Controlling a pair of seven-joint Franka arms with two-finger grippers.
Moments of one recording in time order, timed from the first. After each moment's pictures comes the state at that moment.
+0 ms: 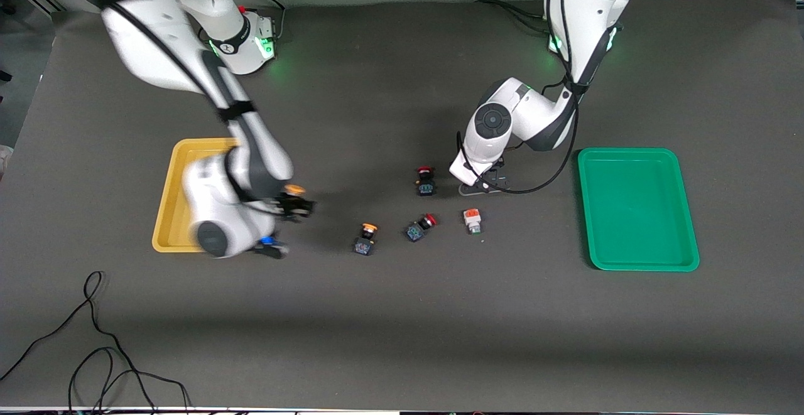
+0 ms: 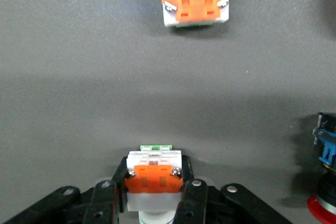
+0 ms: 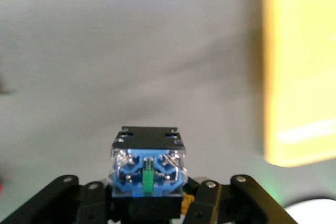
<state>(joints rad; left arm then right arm) -0.54 0.47 -0.13 -2.14 0.01 2.54 -0.80 0.29 0.58 -0.08 -1.58 0.25 1.63 0.46</state>
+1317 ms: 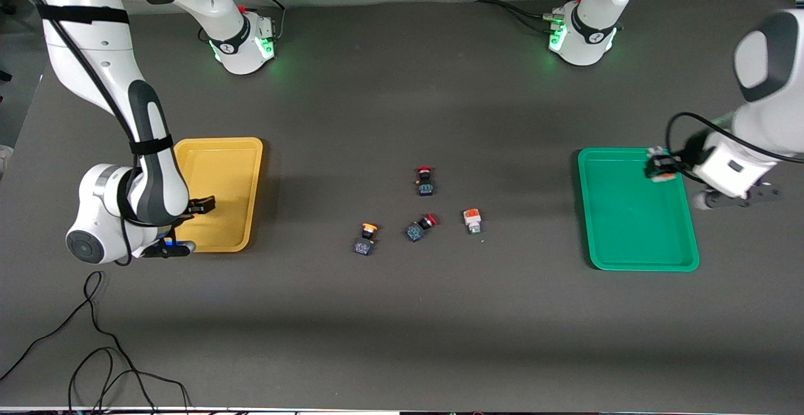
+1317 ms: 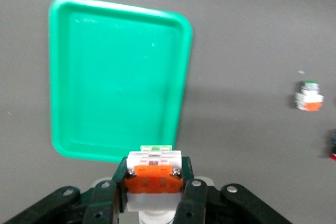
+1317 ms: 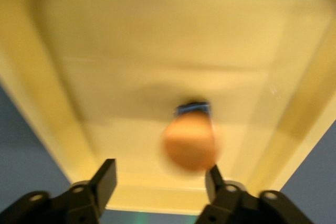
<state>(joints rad) 0.10 0.08 -0.10 -1.87 -0.05 1.83 -0.10 0.28 0.61 -0.37 -1.71 0.20 1.72 -0.16</state>
